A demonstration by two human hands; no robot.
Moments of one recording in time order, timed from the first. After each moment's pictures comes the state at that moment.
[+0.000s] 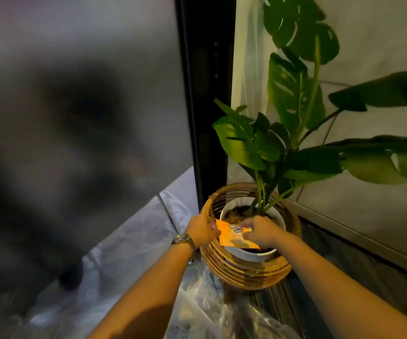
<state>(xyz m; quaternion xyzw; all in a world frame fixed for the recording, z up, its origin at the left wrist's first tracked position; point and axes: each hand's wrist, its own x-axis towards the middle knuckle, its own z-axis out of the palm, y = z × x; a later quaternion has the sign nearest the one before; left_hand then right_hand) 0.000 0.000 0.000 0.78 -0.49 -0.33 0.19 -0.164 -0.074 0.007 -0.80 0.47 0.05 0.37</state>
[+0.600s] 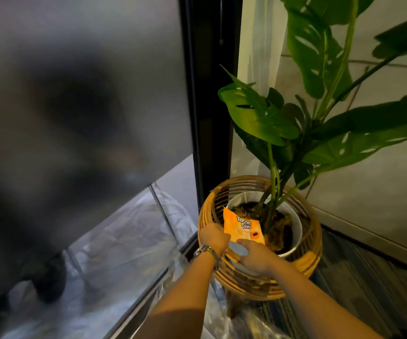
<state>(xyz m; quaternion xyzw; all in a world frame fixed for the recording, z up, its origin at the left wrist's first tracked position) -0.007 -0.045 -0.139 0.82 -0.40 -0.32 0.27 -0.134 -0.062 -0.126 -0.77 0.49 0.06 0.39</state>
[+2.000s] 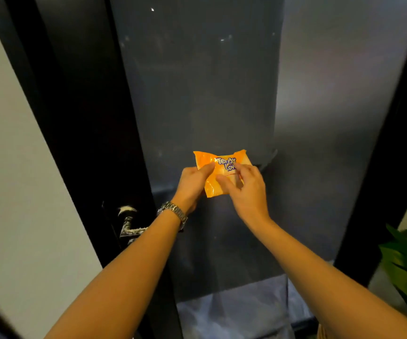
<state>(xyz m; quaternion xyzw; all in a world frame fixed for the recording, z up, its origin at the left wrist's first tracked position) 0.179 0.310 0.417 0.66 -0.19 -0.14 0.71 0.102 0.210 0.391 -0.80 0.12 -0.40 0.42</state>
